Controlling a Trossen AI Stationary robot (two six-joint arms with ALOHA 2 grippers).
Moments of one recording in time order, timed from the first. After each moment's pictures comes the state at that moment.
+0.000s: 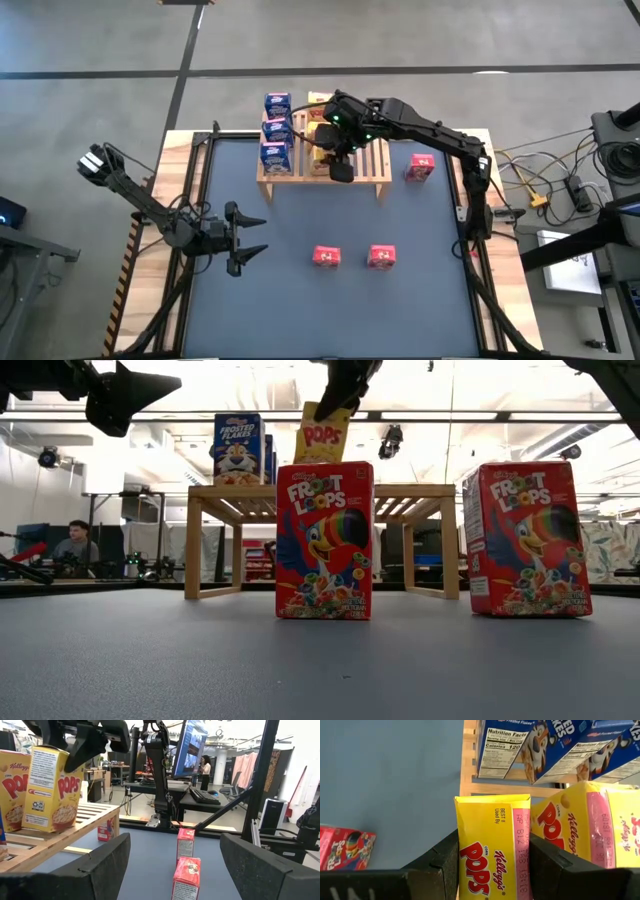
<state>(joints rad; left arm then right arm) -0.65 0.94 0.23 0.85 -0.80 -0.01 -0.30 1.95 2.23 -1.16 -0.13 -0.34</state>
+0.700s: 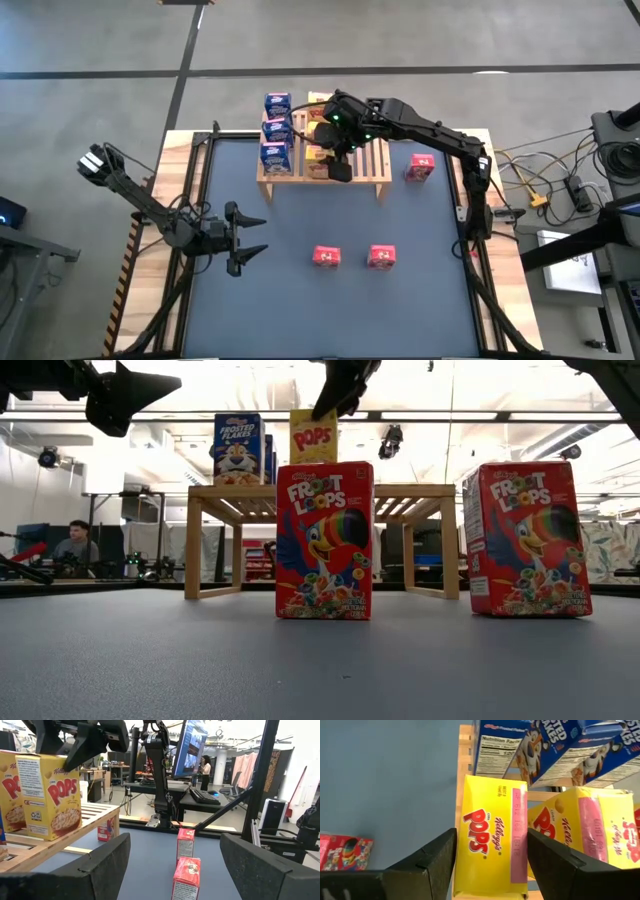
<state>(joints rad) -0.65 0.94 0.23 0.85 -0.80 -0.01 -0.30 1.95 2.22 -1.14 -0.13 -0.33</state>
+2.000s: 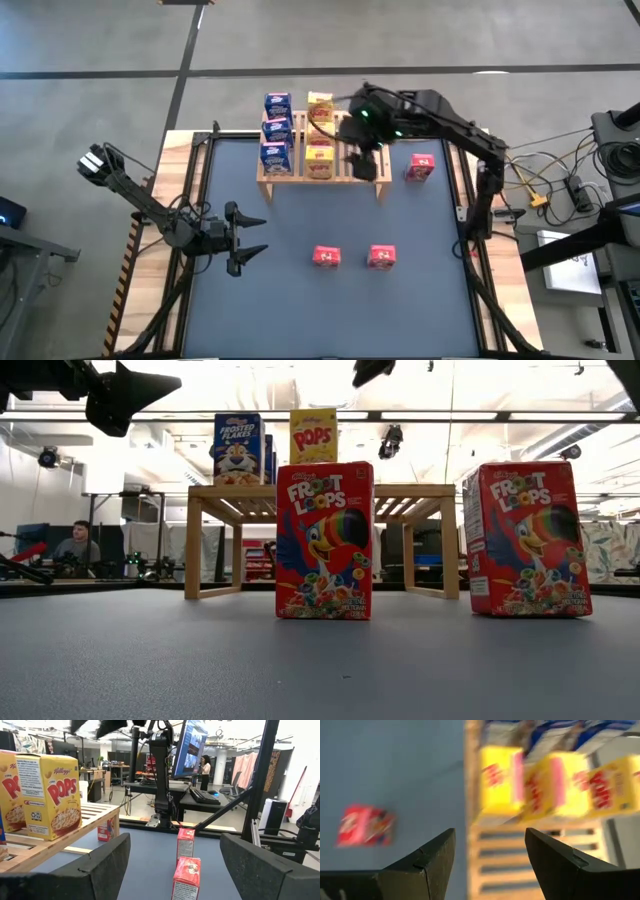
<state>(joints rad) -0.65 0.94 0.23 0.85 -0.80 -0.01 -0.26 1.85 2.36 -1.39 -0.05 -0.26</state>
